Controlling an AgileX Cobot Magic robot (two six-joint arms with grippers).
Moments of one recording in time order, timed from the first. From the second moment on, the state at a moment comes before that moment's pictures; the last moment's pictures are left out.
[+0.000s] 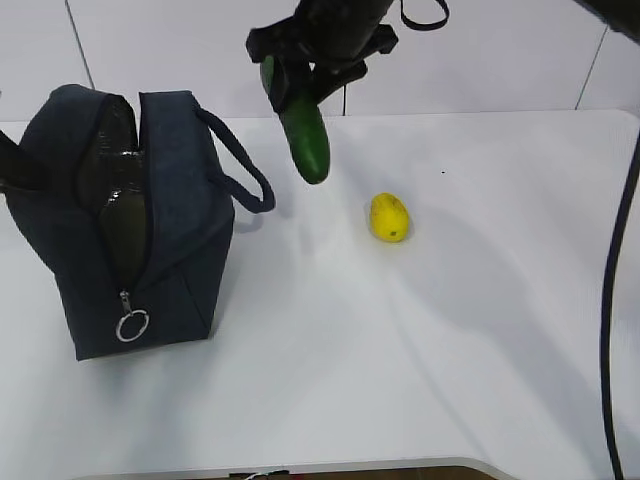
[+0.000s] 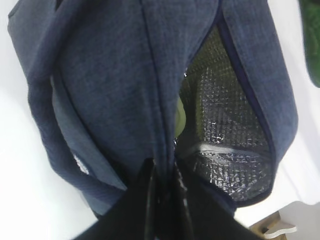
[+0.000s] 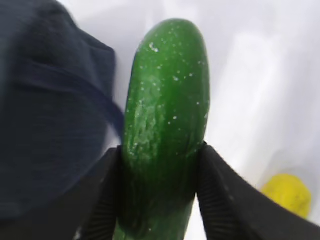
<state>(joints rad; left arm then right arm) 0.02 1.43 -1.03 -0.77 0.89 0.47 0.46 2.30 -2.44 0.17 1.25 -0.07</state>
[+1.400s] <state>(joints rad) 0.02 1.43 -1.03 -1.06 0.91 0.61 0.51 2.44 -2.44 0.75 1.16 -0.07</state>
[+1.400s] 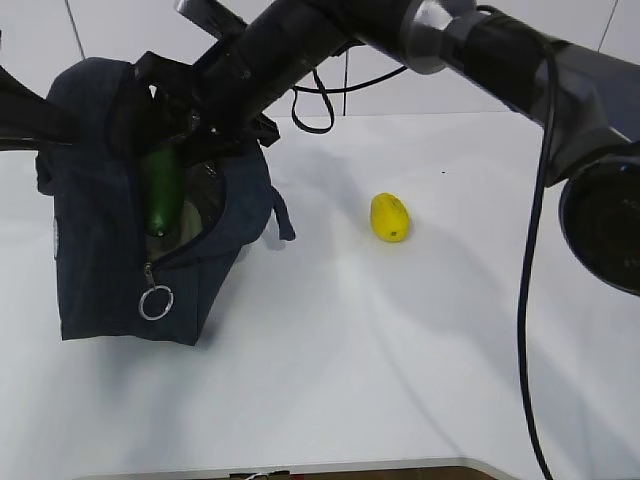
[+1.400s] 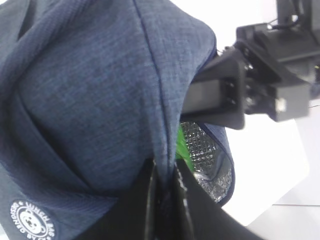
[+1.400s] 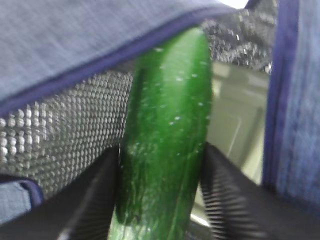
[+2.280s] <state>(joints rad) 0.02 1.45 -1.03 -0.99 0.86 0.62 0.51 2.44 -2.67 0.67 1.25 -0.11</state>
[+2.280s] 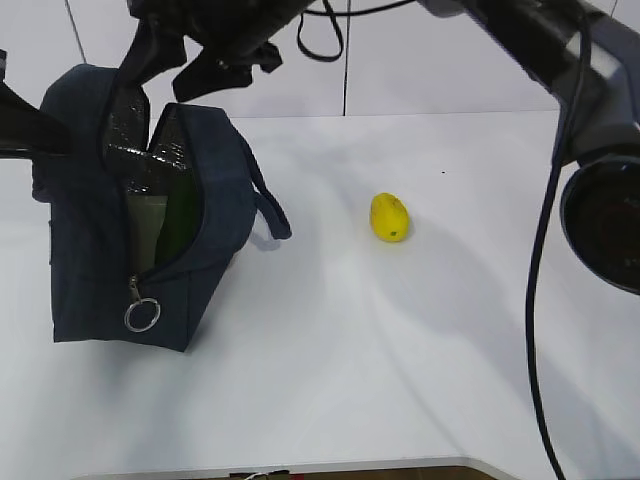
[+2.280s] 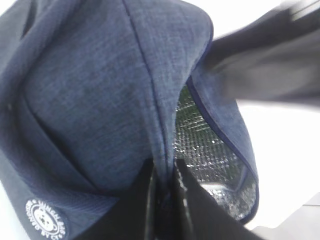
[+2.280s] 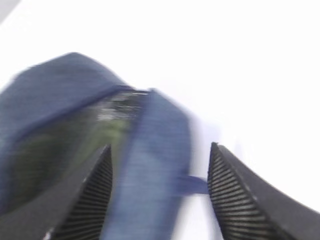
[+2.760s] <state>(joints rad) 0.02 1.45 -1.03 -0.98 0.86 0.62 0.51 2.44 -2.78 0.14 1.26 -0.02</state>
